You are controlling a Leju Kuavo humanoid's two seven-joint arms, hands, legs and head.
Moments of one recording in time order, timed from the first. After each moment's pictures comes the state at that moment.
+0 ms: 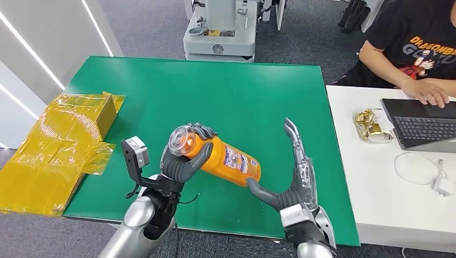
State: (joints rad) left arm -0.21 -0.06 -0.54 -1.59 0.32 -0.01 -0.30; right arm -0.15 -0.11 0.51 -1.58 0.30 -0.43 -0.44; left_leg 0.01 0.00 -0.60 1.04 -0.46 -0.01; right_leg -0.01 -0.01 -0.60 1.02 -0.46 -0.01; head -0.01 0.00
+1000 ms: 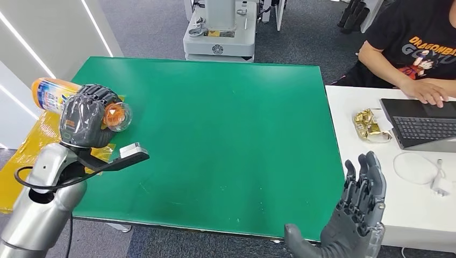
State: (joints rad) left arm -0.29 0.44 -0.29 -1.75 -1.01 0.16 -0.08; right arm 0.14 -0.11 0.54 -2.01 0.29 -0.57 -0.53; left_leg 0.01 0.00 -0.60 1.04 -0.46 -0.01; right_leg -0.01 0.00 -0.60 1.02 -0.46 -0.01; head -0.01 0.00
